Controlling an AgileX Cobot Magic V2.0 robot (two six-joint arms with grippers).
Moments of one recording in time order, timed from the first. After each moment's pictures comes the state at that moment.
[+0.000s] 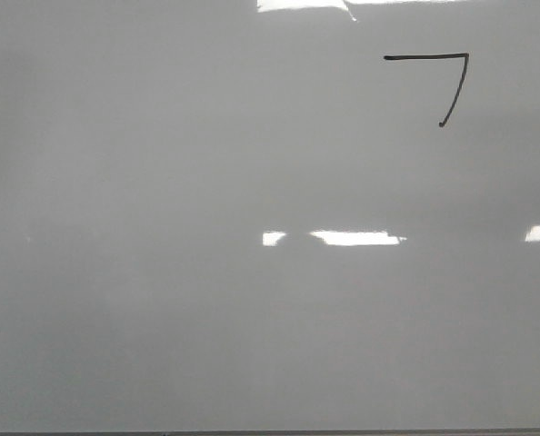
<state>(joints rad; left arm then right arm) 0.00 0.00 0.01 -0.03 0.04 0.05 0.08 0.17 -0.37 -0.03 0.49 0.05</state>
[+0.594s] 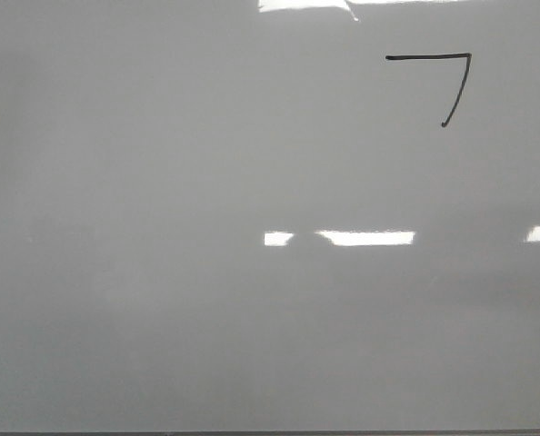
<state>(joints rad) 0.00 0.00 0.01 -0.03 0.04 0.05 -0.06 -0.01 0.03 -0.03 0.05 0.05</state>
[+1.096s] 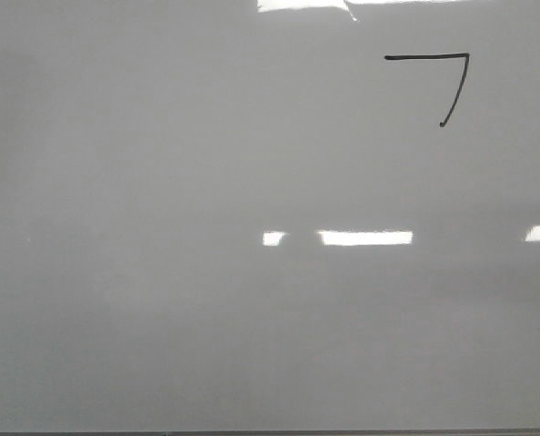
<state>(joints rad) 0.00 0.00 0.01 -0.03 0.04 0.05 -0.04 -0.01 0.03 -0.02 0.01 0.05</state>
